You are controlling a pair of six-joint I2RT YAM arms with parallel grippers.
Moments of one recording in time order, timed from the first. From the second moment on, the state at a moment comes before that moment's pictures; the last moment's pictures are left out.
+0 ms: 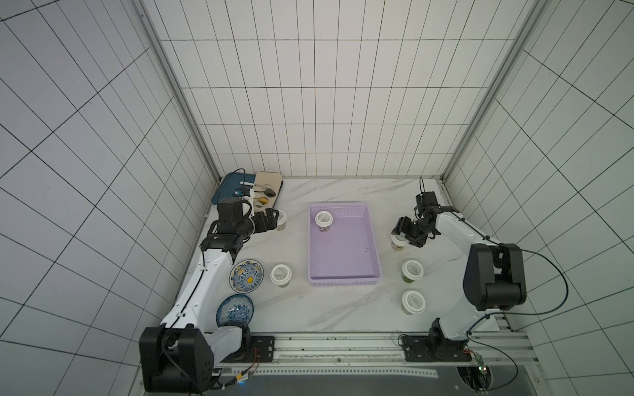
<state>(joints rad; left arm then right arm) -0.02 1.16 0.92 -0.35 0.30 -0.27 0.13 1.67 1.17 -0.75 -0.26 0.49</state>
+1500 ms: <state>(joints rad) -0.01 1.16 0.92 -0.35 0.28 -0.27 0.49 2.00 1.81 -0.91 -0.33 0.58</state>
